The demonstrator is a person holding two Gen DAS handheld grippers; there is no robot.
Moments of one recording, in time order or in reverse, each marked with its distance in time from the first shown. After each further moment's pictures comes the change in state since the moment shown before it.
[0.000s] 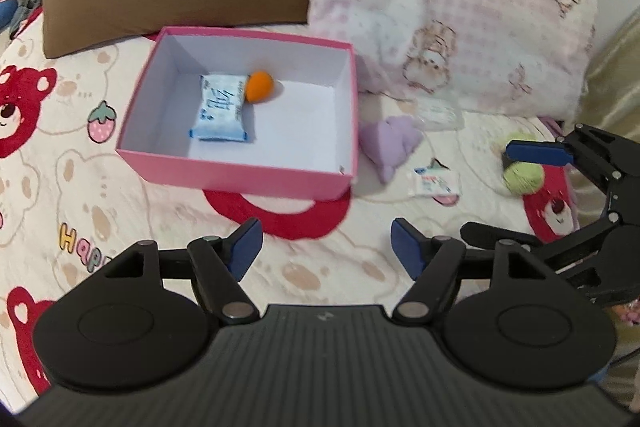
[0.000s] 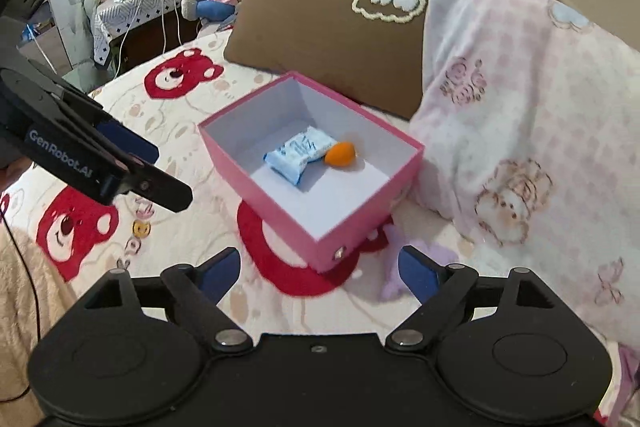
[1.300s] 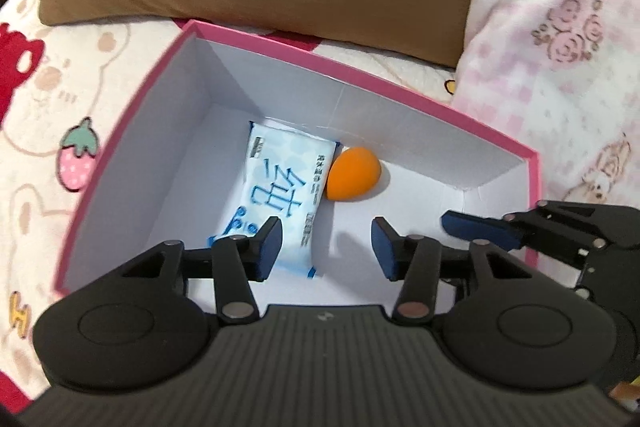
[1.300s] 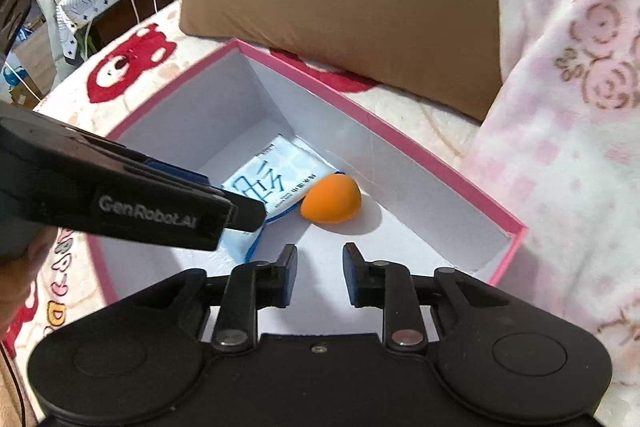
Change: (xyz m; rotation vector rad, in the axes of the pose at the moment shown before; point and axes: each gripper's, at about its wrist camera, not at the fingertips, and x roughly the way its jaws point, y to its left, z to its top) left arm 0.196 0.106 0.116 -0.239 -0.025 0.131; right arm 0.247 -0.051 0.095 0.047 0.088 0.119
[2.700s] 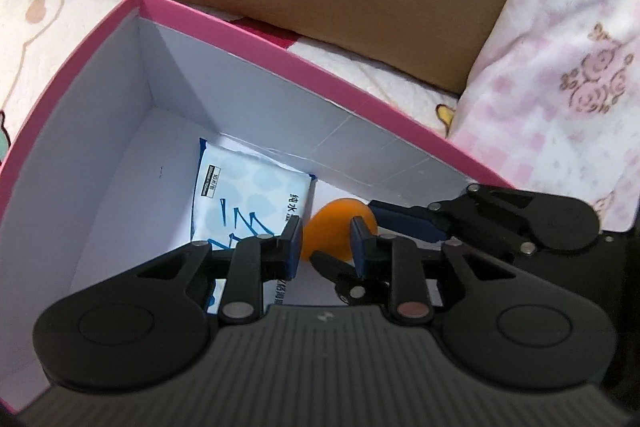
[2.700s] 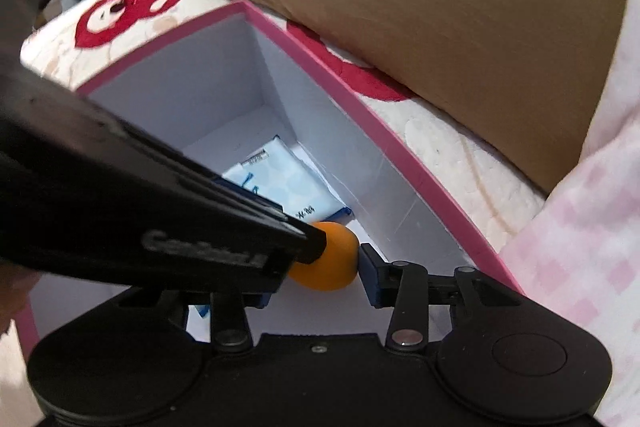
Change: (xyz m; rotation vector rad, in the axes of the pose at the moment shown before) left arm 0.072 0.027 0.033 -0.088 0.029 -0.198; right arm 0.078 0.011 0.036 -0.213 0.101 -0.056
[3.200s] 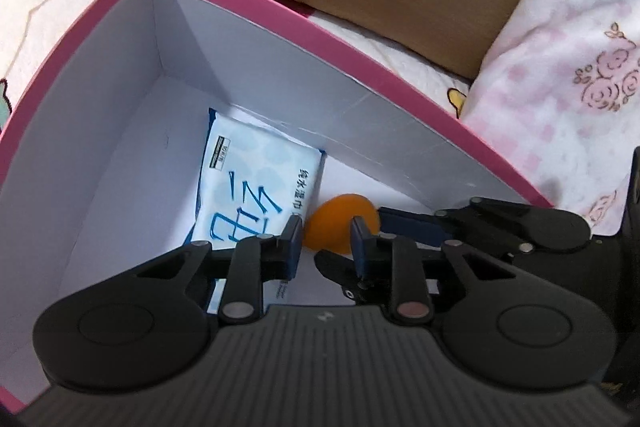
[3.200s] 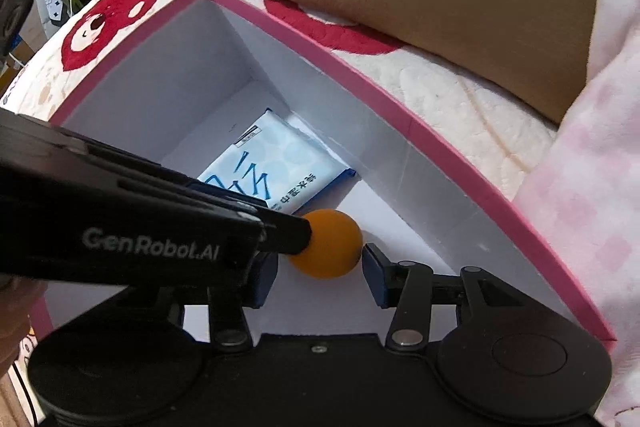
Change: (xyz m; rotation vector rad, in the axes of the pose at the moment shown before) left arm 0.004 0.008 -0.003 -0.068 0.065 -0.020; right arm 0.014 -0.014 0.002 0.193 0.093 0.073
